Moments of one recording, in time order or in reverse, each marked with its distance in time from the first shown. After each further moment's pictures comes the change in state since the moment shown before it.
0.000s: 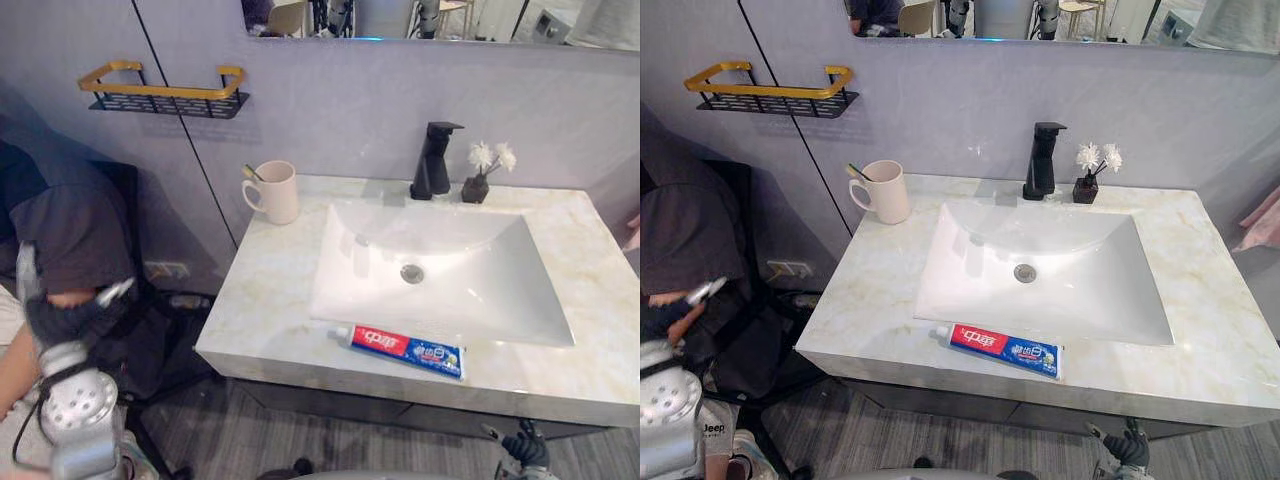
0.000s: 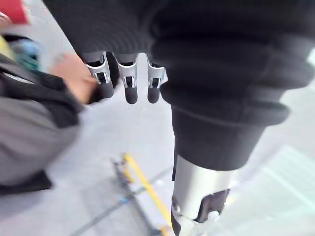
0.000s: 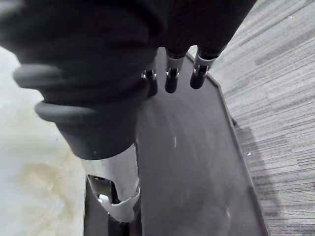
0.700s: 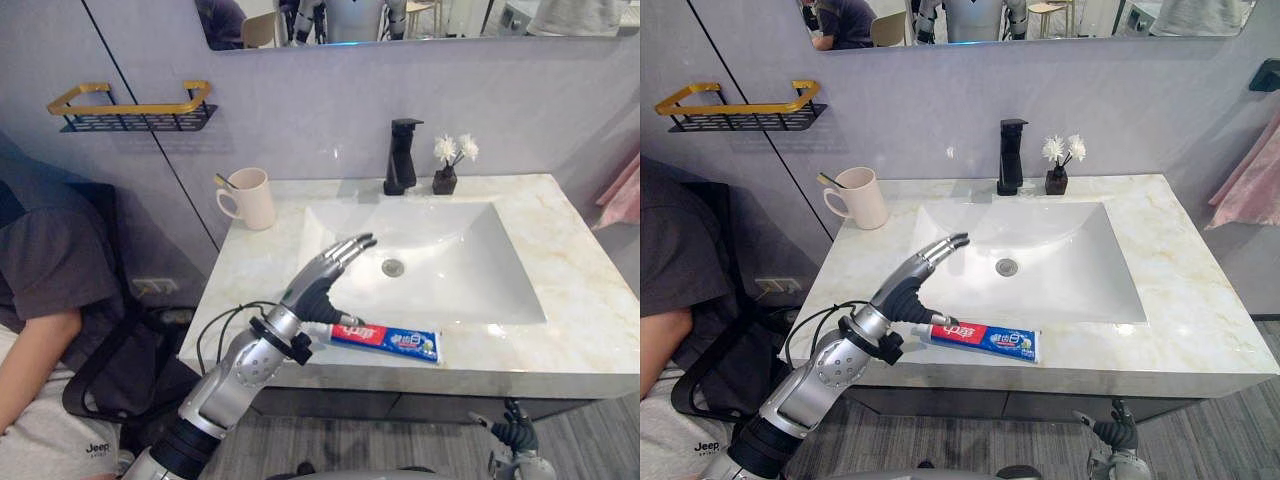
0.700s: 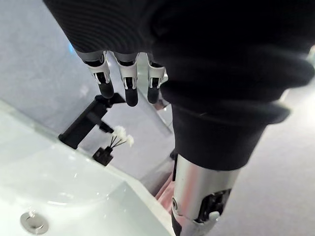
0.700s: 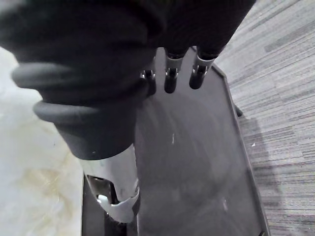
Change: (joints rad) left arm -0.219 0.100 -0.793 0.139 0.231 -0.061 -0.306; right arm -0.025 -0.038 0.118 -0.007 -0.001 0.001 0.027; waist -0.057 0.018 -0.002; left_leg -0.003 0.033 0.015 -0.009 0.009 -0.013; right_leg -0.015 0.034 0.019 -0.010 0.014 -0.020
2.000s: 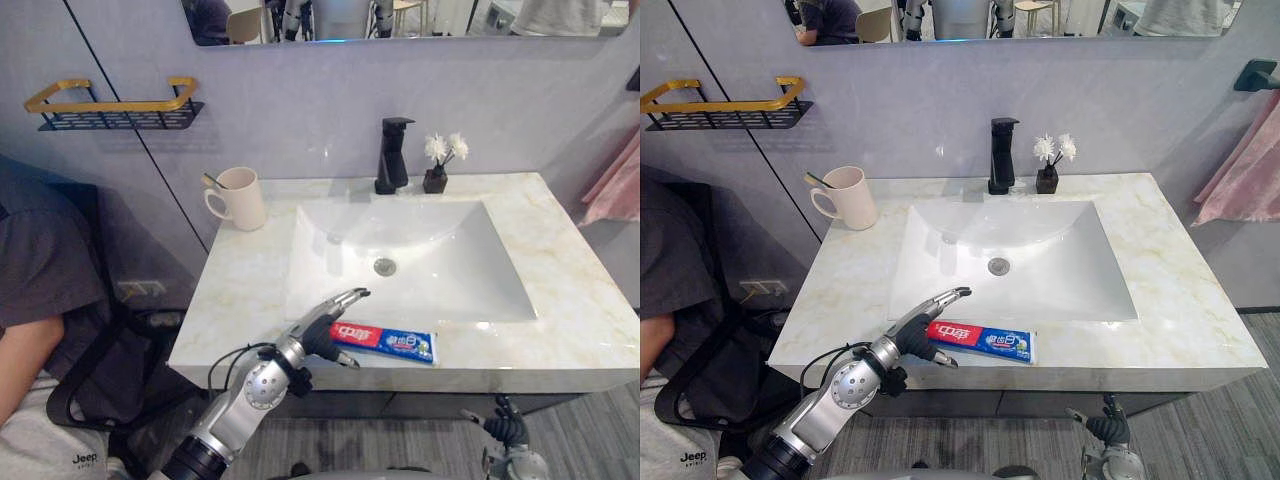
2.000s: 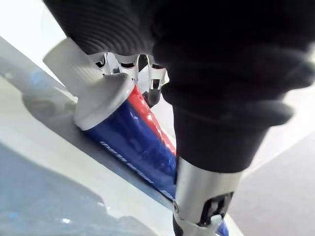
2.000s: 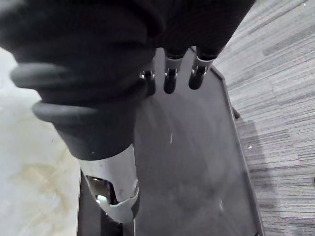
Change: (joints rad) left arm 0.075 -0.053 -0.040 0.167 -0.067 0.058 -0.107; right arm -0.030 0.001 0.020 0.026 -0.031 0.005 0.000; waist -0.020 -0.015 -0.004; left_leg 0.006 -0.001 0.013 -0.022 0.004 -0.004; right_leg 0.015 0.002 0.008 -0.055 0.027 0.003
